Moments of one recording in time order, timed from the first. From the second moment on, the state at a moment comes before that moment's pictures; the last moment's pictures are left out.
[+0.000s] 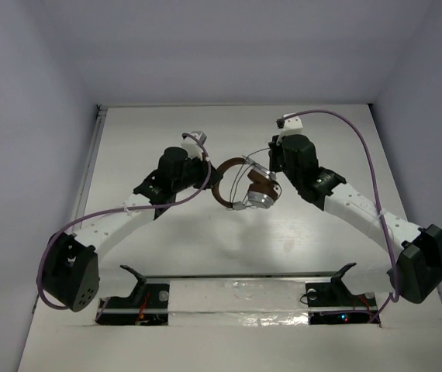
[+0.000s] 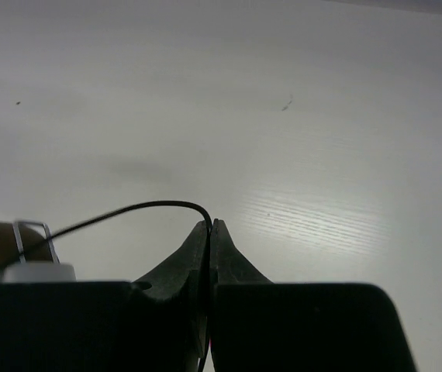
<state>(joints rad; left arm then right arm) -0.56 1.27 0.83 0.04 0.21 -0.48 0.62 1.32 1.05 -0.09 0.37 0.19</state>
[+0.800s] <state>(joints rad) -0.41 1.20 0.92 0.09 0.42 -0.59 0.59 1.24 0.87 0.14 -0.06 0.32</state>
